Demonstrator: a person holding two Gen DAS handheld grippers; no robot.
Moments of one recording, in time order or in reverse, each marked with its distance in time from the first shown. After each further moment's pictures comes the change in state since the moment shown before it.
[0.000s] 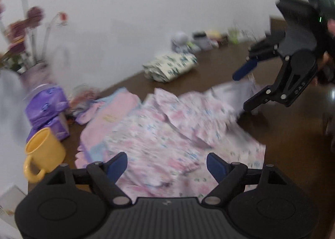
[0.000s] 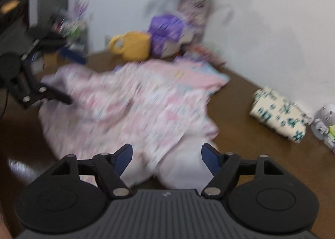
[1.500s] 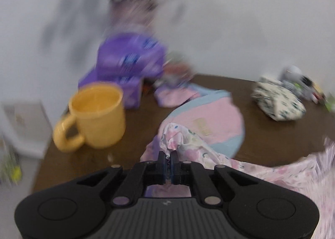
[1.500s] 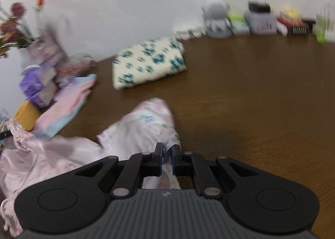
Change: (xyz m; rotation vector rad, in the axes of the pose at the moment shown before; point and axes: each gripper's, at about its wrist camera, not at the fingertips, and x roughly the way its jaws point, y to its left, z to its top) left arm 0.091 0.170 0.016 -0.749 0.152 0.236; right arm -0.004 -0.204 -0.086 0.854 0.041 -0.218
